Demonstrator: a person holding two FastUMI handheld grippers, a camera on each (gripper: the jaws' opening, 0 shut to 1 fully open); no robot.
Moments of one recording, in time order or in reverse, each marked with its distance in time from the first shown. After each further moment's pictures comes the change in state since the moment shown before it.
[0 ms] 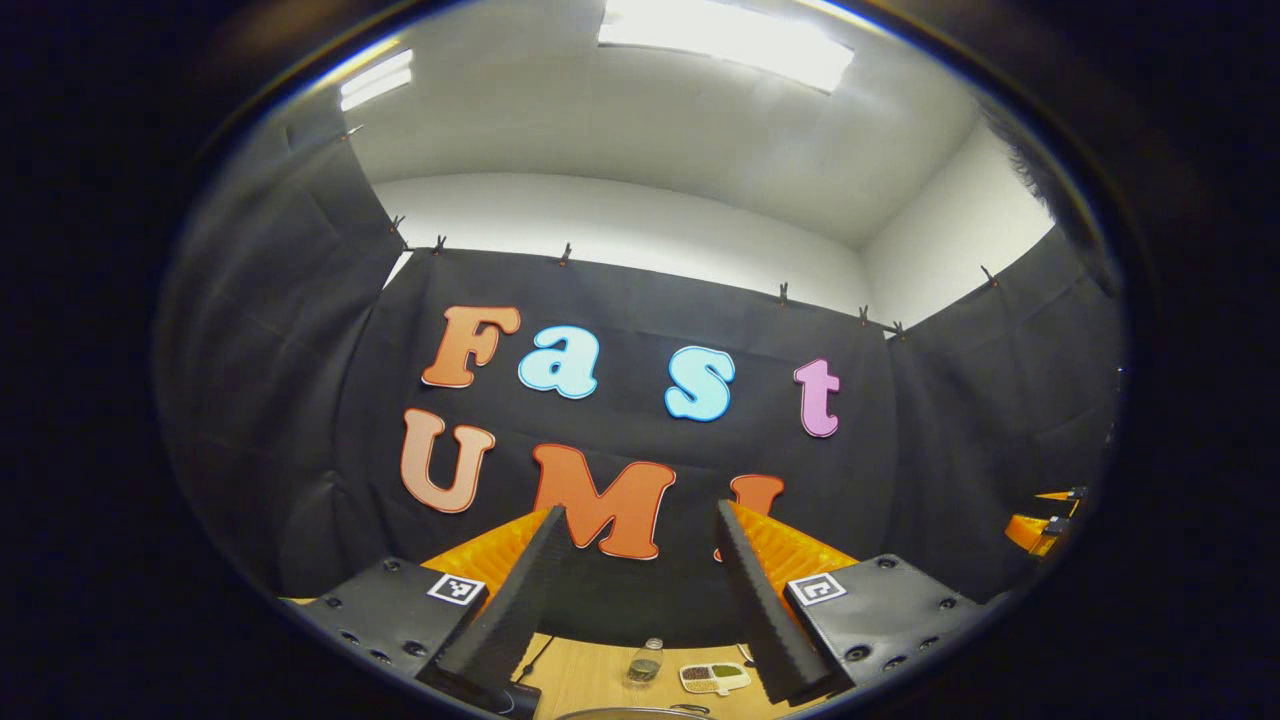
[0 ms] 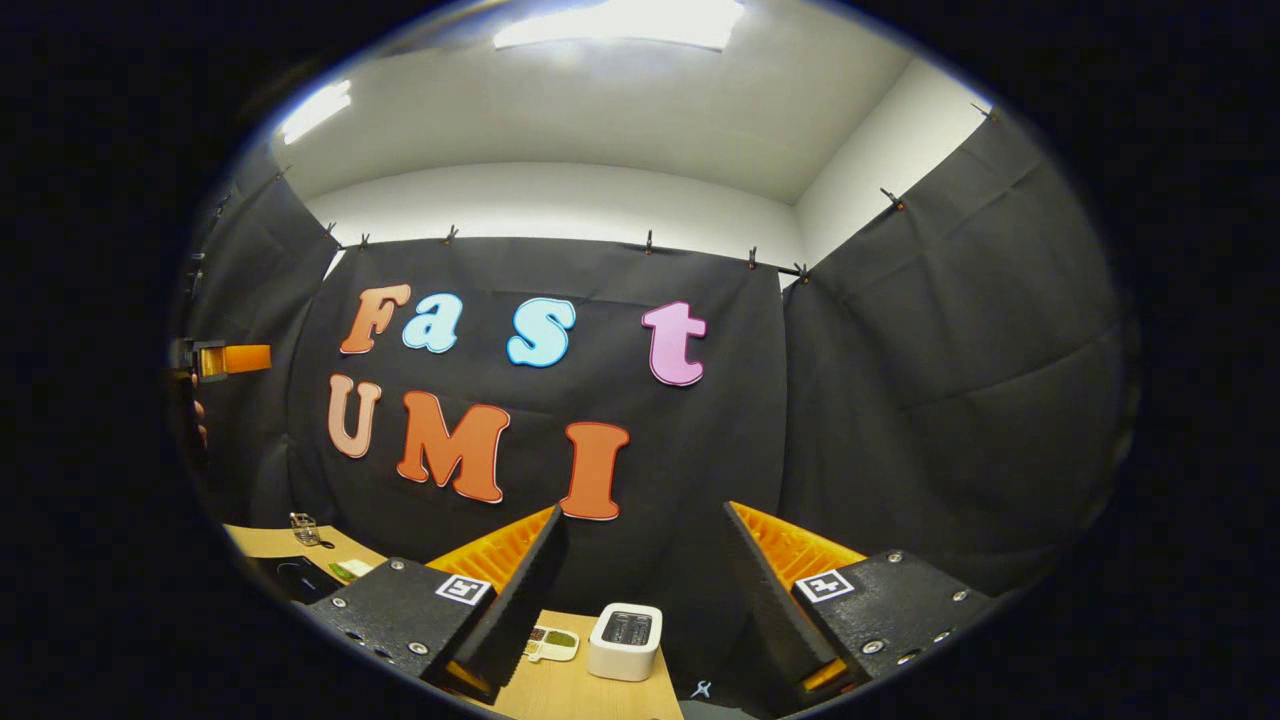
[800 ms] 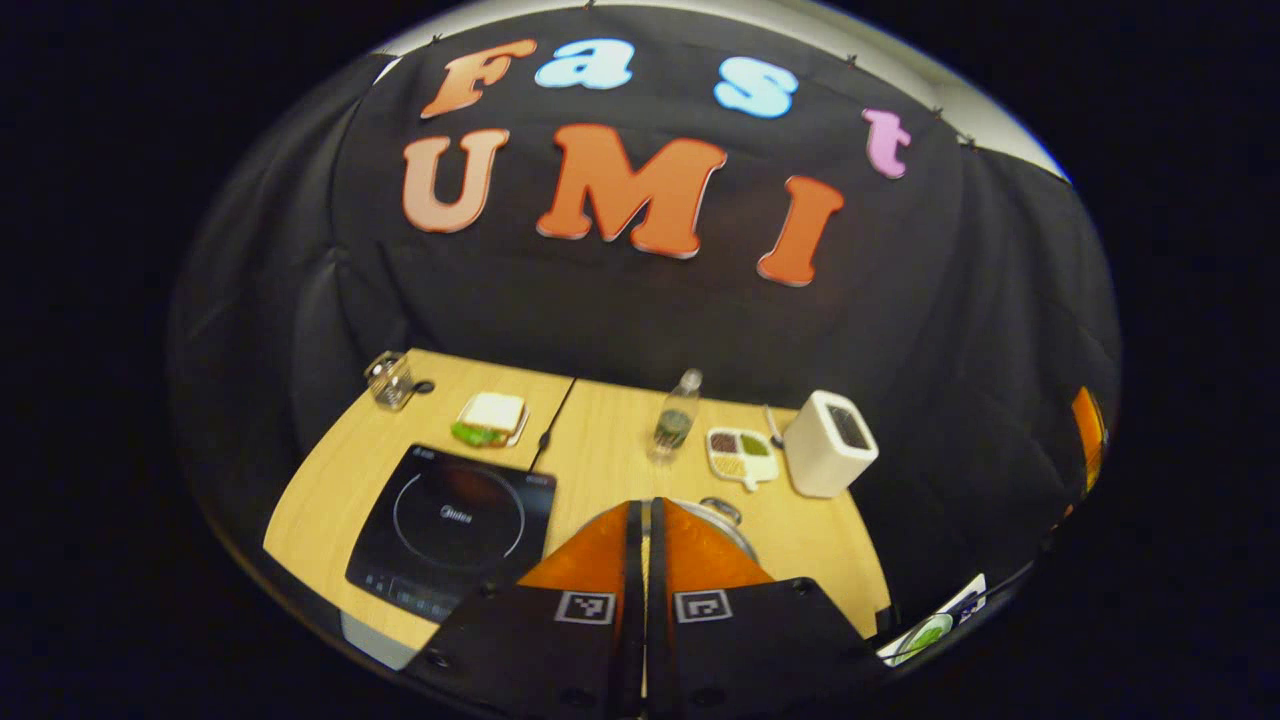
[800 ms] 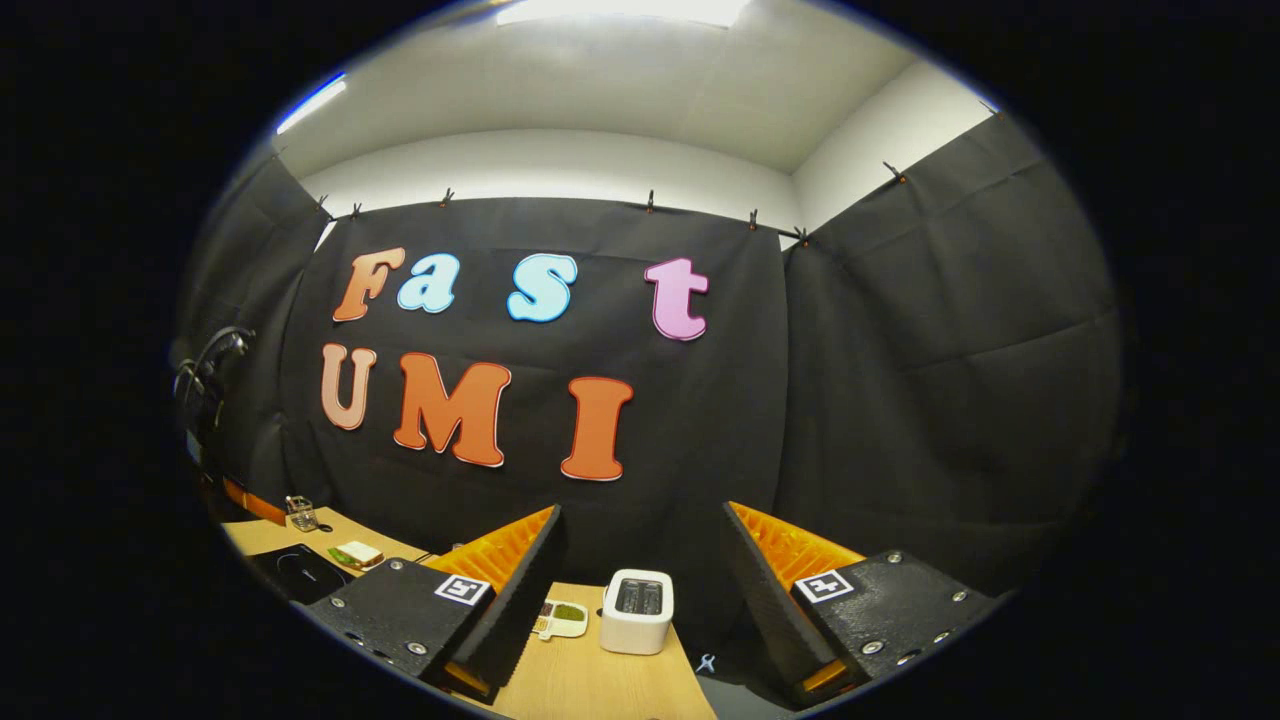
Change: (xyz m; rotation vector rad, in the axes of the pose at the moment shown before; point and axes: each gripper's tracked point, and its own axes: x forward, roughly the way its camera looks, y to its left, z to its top) left arm -0.087 0.042 -0.265 -0.031 0.986 0.119; right arm -0.014 0.033 -0.052 0.019 0.149 -0.016
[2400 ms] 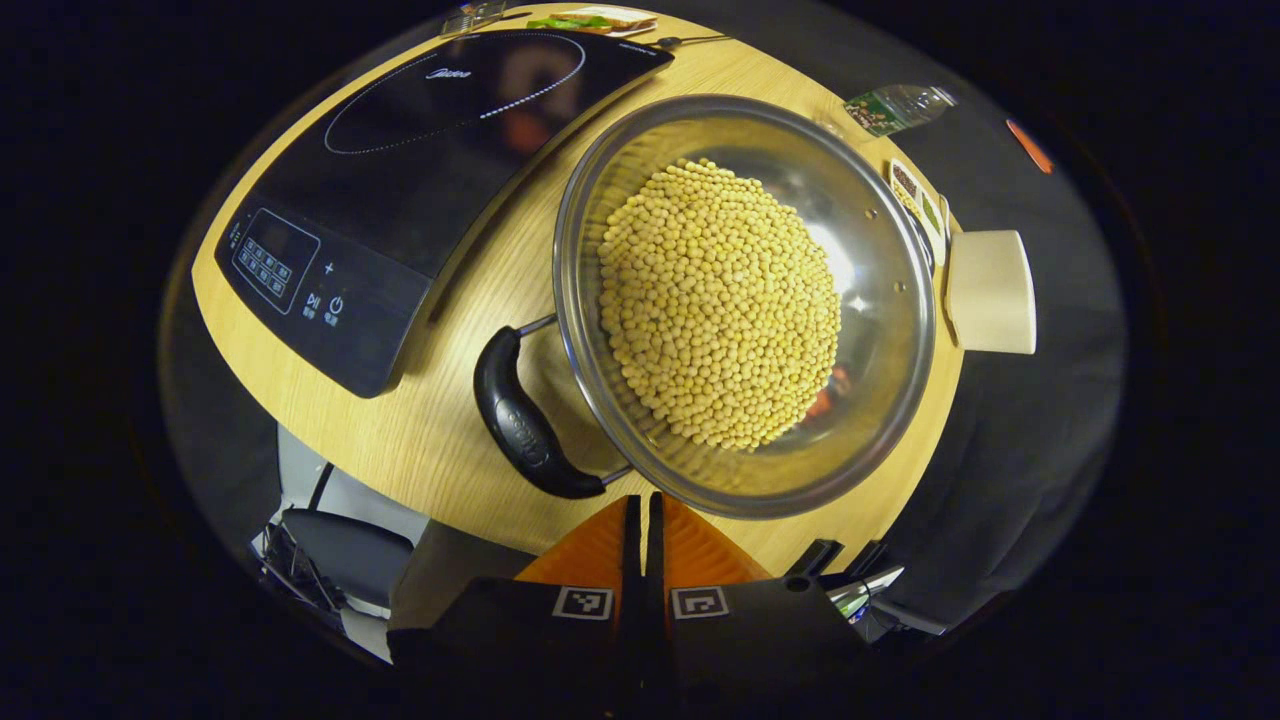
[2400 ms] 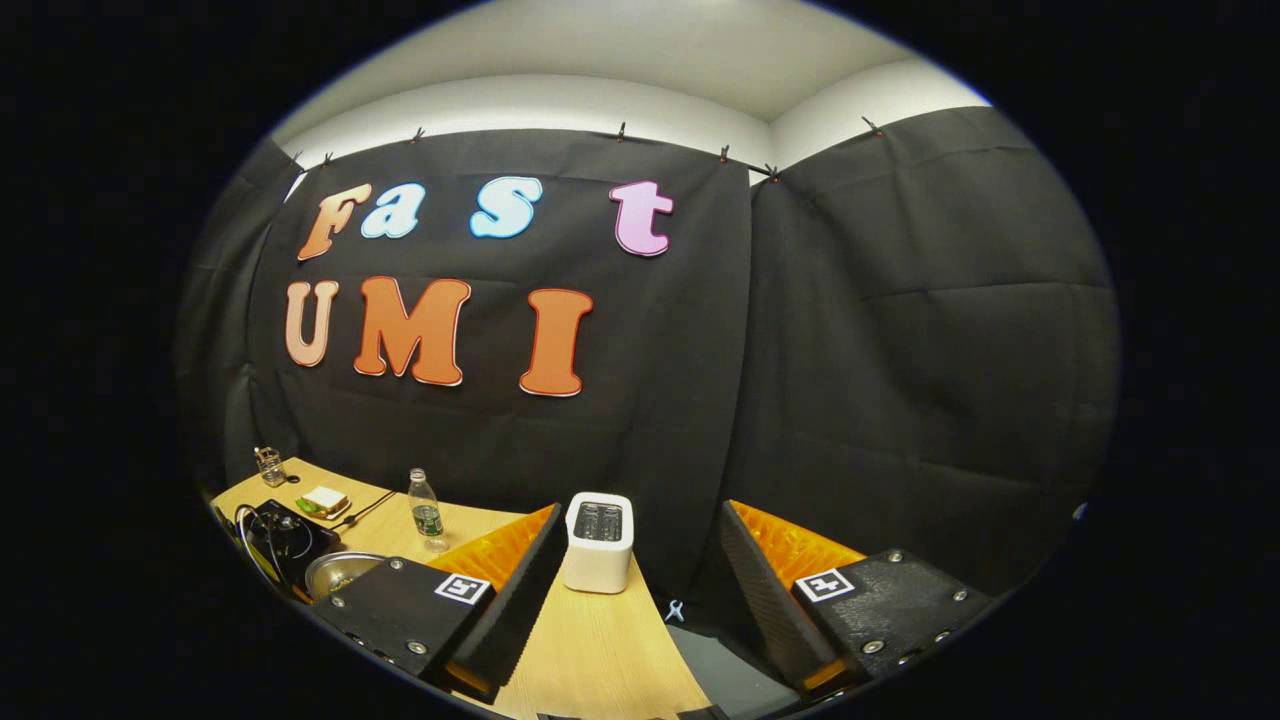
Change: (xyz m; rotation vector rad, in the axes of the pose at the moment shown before) left arm 0.091 -0.015 -0.292 -0.457 0.886 0.103; right arm -0.025 -0.039 -0.074 -0.042 0.202 -0.125
